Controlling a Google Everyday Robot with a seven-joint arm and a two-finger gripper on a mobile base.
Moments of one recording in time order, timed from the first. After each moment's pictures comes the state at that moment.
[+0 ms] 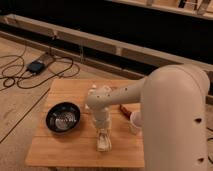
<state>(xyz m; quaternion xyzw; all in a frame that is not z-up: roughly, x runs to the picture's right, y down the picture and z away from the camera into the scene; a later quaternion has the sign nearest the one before) -0.013 0.260 0.789 -0.31 0.34 0.62 0.64</state>
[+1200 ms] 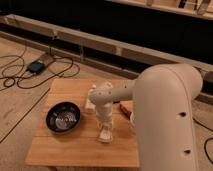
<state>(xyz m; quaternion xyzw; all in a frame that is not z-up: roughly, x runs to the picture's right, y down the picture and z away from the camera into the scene) 0.008 0.226 0.837 -0.26 0.34 0.67 0.61</state>
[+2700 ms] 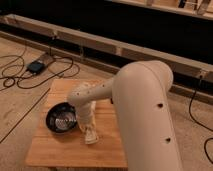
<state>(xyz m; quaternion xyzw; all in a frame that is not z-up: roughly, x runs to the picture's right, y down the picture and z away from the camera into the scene) -0.107 0.243 0.811 -0.33 0.30 0.57 0.69</state>
